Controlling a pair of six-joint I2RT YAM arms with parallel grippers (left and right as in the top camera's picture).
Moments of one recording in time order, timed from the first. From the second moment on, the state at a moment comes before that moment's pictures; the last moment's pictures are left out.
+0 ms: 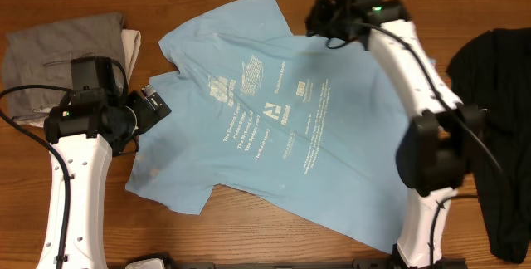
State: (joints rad) left arm 0.16 1.36 1.18 -0.99 0.09 -0.55; right arm 0.24 2.18 1.95 -0.61 -0.33 0.49
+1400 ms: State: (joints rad) left arm 0.16 1.36 1.18 -0.99 0.09 -0.55; right arm 0.37 2.58 2.09 -0.30 -0.17 0.36
